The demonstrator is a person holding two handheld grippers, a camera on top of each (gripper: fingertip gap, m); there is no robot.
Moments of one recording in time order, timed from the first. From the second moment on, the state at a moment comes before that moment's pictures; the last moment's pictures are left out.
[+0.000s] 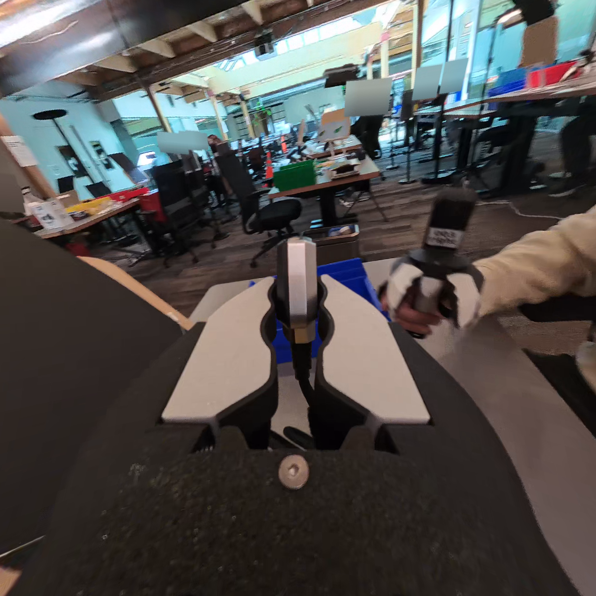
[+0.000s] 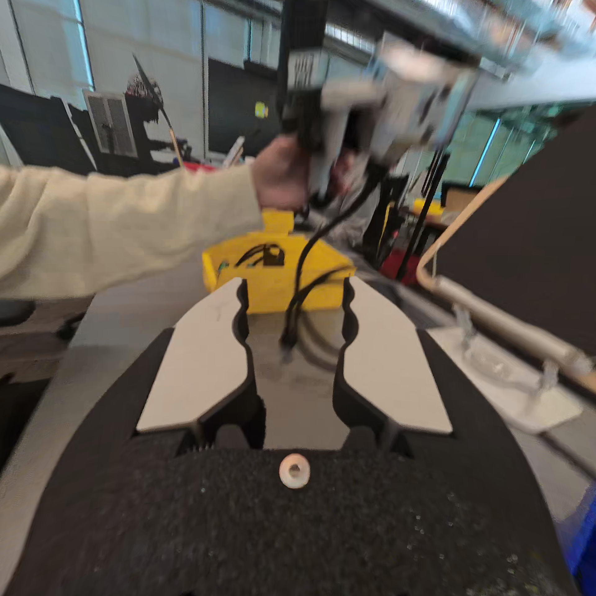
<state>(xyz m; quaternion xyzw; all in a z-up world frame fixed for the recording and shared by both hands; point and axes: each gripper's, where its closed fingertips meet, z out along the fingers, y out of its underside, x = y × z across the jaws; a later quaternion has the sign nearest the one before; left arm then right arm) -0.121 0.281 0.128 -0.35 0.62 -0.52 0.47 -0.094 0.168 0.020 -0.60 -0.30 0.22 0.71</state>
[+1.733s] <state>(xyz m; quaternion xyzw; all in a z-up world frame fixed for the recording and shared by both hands) -0.223 0.217 0.053 -0.55 0.50 -0.54 0.38 -0.114 0.278 0.053 -0.50 -0.48 -0.17 0.70</state>
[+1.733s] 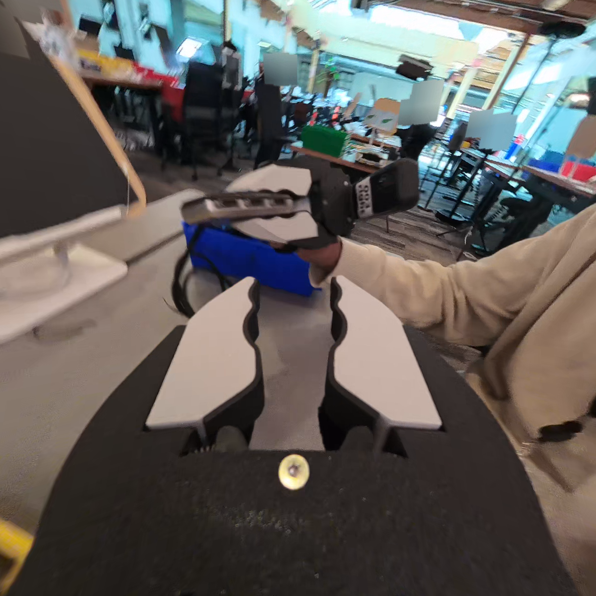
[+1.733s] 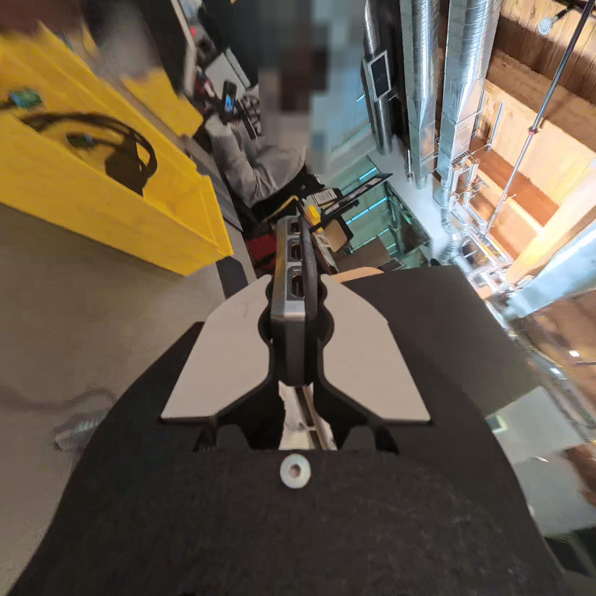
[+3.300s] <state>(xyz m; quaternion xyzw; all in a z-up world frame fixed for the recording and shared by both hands) -0.418 0.406 -0.065 -0.71 0.54 -0.01 0.45 -0.160 0.286 -0.107 -0.49 -0.55 -0.19 0.64</state>
